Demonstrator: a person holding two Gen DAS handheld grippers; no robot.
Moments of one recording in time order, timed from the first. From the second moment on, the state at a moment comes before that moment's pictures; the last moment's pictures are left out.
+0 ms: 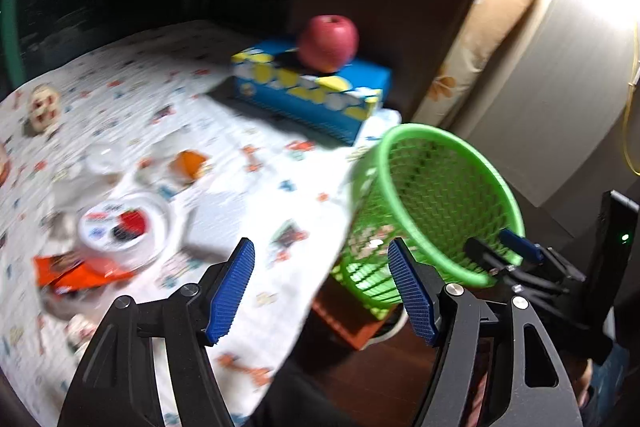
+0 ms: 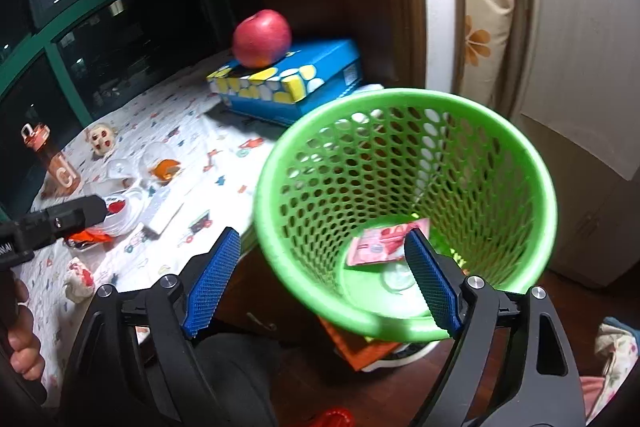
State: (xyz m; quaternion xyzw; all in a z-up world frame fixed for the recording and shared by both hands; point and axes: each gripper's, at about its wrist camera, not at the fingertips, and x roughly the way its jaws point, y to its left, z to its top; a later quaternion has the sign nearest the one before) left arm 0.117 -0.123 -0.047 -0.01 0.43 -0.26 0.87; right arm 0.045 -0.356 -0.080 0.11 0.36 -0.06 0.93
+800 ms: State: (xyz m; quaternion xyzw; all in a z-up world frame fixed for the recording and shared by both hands) left arm 0.110 0.028 -0.133 -0.06 0.49 -0.06 0.87; right arm 0.108 -0.230 -0.096 0.03 0.39 0.07 0.92
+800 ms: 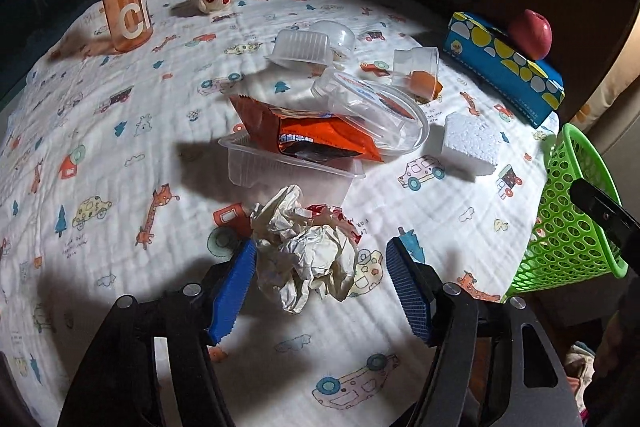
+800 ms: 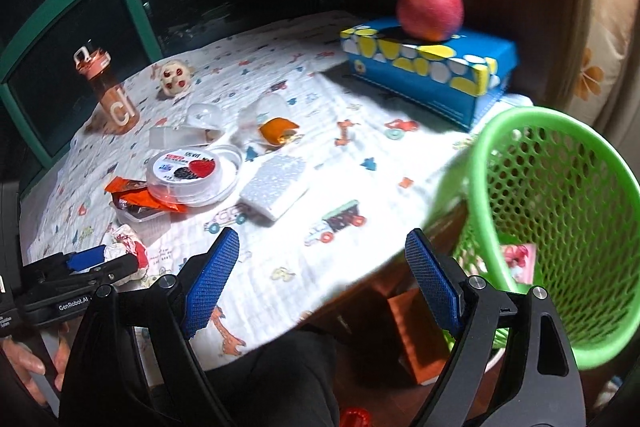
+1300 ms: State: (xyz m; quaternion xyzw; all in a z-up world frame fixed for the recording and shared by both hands) left arm 0.106 0.050 -0.131 -0.09 0.49 -0.08 0.86; right arm 0.176 -0.188 -0.136 -0.04 0.43 0.14 0.89
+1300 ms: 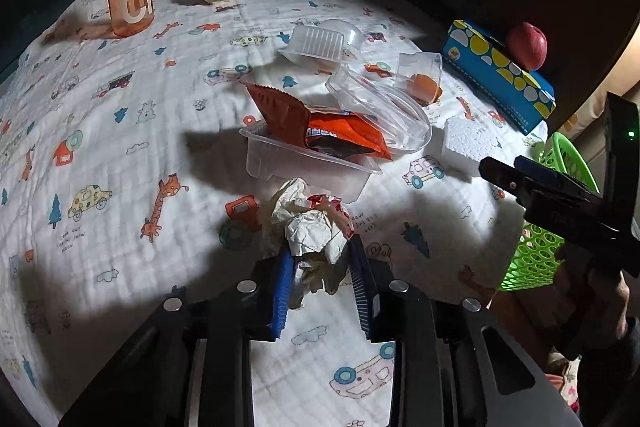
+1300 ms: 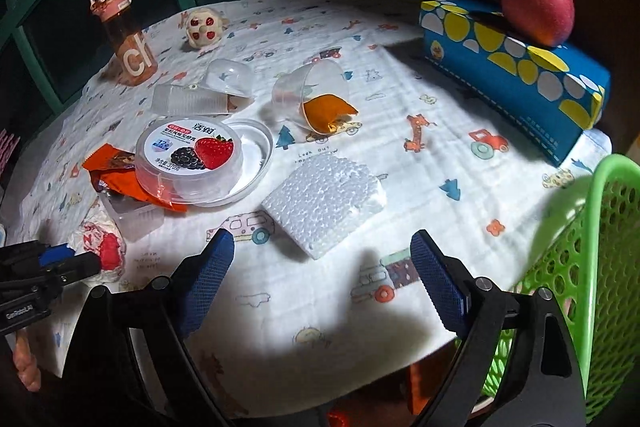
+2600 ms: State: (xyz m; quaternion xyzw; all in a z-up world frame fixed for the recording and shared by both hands) left arm 0.100 -0.021 -0.062 -0.04 0.43 -0.19 0.88; right arm 0.134 -0.241 -0.099 0.00 0.41 0.07 0.91
